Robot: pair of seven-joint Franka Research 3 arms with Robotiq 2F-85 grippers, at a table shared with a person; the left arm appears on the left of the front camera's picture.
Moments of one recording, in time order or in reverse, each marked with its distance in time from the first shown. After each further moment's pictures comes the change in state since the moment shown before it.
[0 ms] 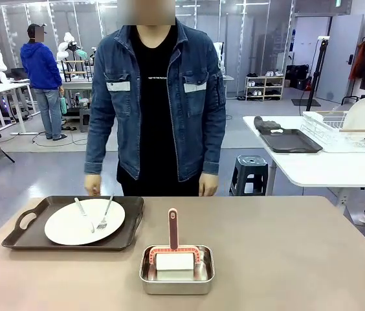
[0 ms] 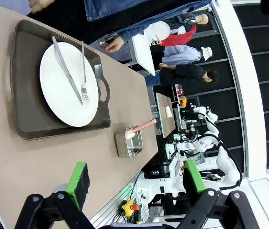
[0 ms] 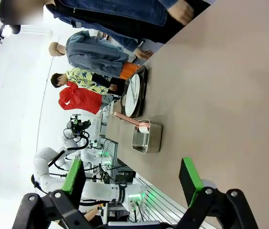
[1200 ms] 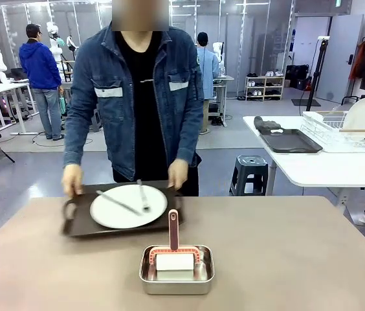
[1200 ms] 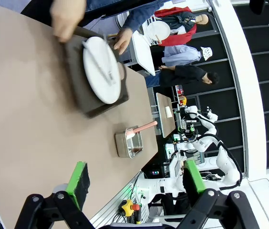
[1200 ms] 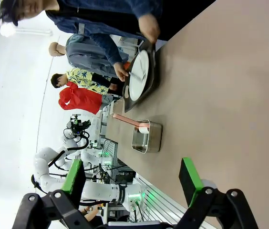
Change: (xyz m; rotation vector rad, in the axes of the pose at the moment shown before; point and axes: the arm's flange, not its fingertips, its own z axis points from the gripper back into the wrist) left arm 0.000 0.000 0.000 0.000 0.000 0.000; right arm 0.000 -0.001 0.000 0.000 0.000 -0.002
